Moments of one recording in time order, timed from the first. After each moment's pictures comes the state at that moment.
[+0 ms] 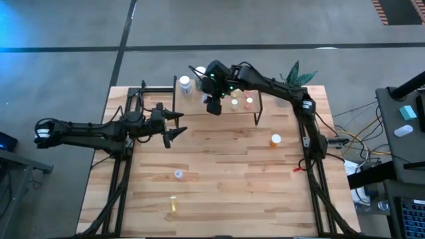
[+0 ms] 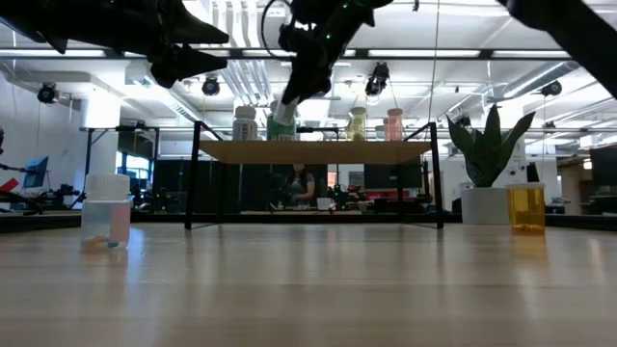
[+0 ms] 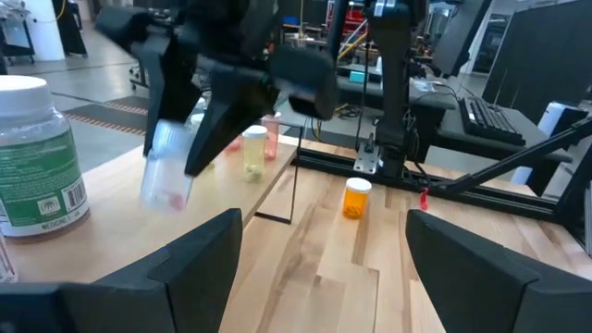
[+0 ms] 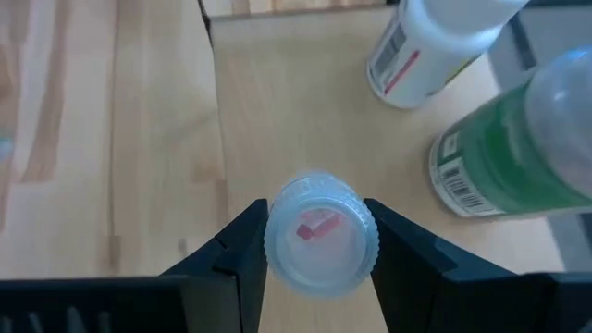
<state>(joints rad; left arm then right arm) 0.11 0.76 0.45 0.27 -0.17 -0.13 -0.38 2.12 2.20 -0.98 -0.14 -0.27</state>
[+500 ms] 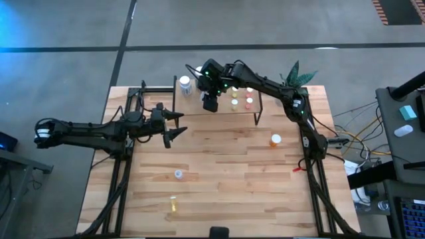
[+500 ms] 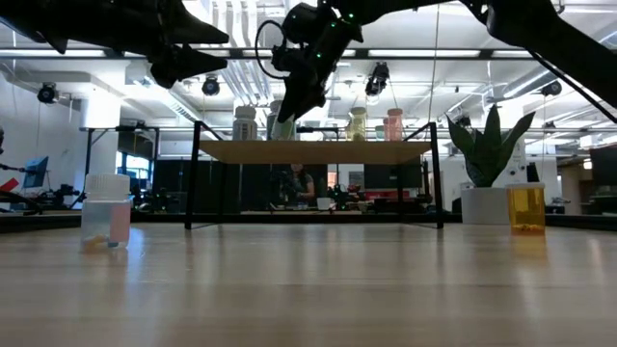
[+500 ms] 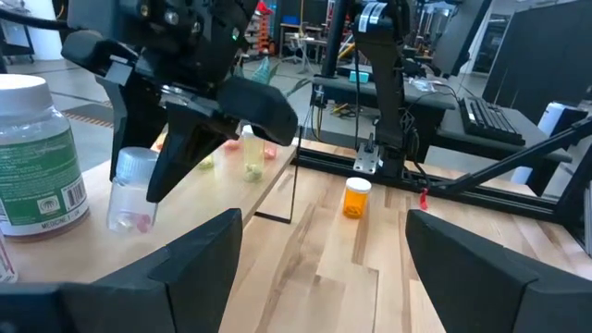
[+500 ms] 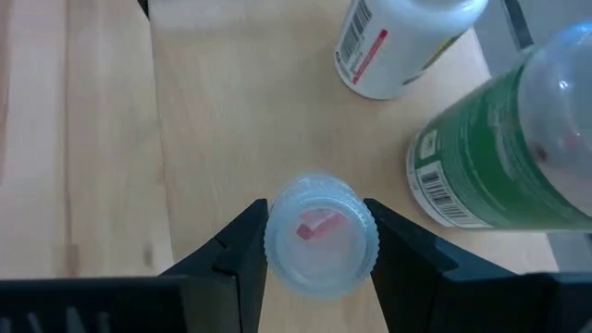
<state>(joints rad) 0.11 0.76 0.45 0.27 -0.17 -0.13 -0.42 2.25 2.35 -1.04 -0.13 -0.28</state>
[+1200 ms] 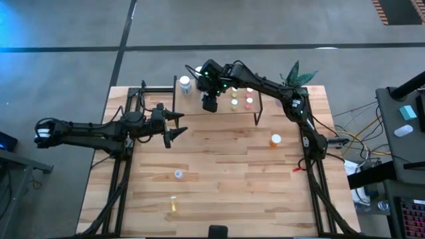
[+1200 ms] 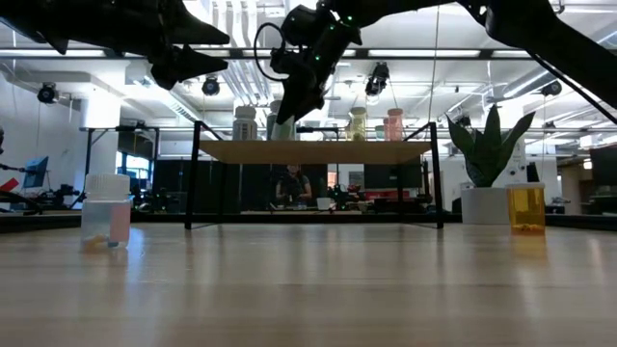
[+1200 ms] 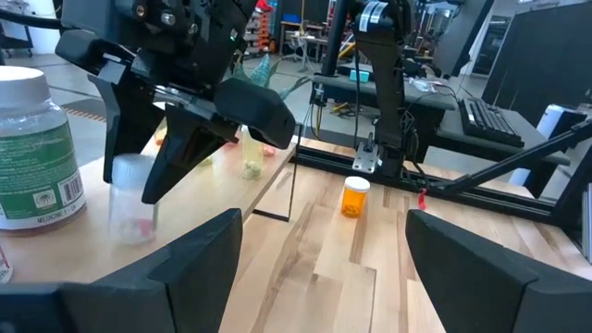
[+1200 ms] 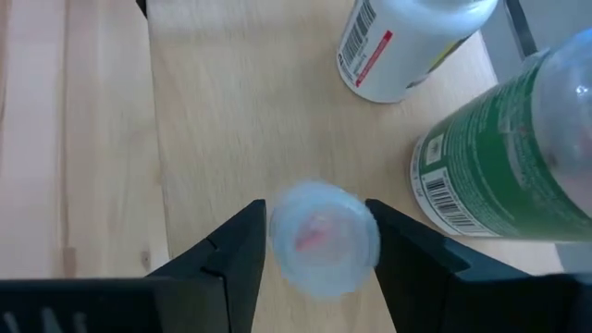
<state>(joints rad) 0.11 0.77 0.45 0.27 -0.17 -0.15 -0.42 2.26 2.35 -1.03 -0.13 -0.29</state>
